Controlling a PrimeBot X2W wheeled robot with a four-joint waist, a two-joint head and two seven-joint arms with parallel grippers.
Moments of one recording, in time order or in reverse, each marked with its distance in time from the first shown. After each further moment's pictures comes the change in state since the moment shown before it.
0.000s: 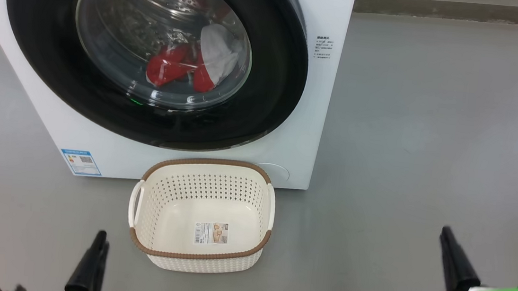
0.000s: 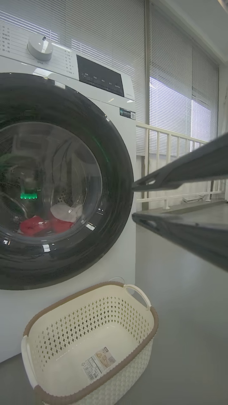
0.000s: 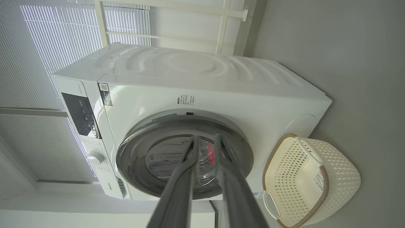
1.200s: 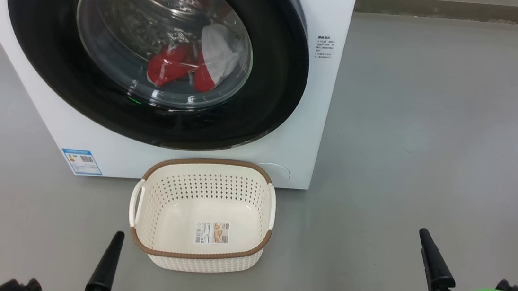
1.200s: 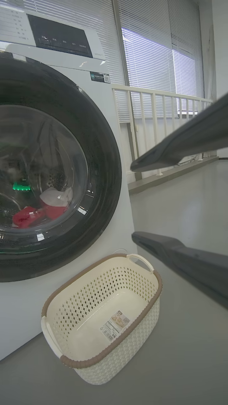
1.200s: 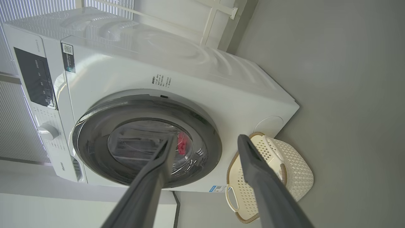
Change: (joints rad) left arm 0.015 0.012 -0.082 0.006 0.211 0.018 -0.087; right arm 0.008 0.016 0.079 0.053 -0.207 0.000 -0.088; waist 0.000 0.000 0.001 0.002
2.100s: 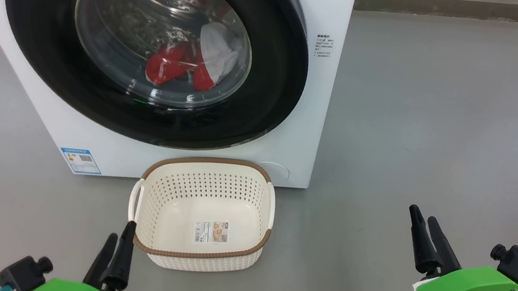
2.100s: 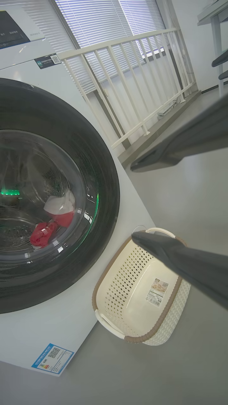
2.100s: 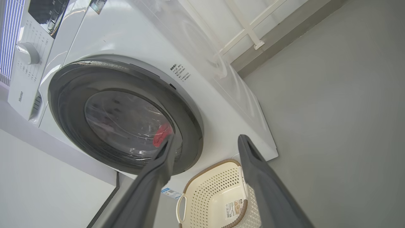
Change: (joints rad) left arm -0.035 0.020 -0.050 -0.029 0.385 0.025 -0.079; right arm -0.053 -0.011 0.029 -0.051 -0.487 0.000 -0.073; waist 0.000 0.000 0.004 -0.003
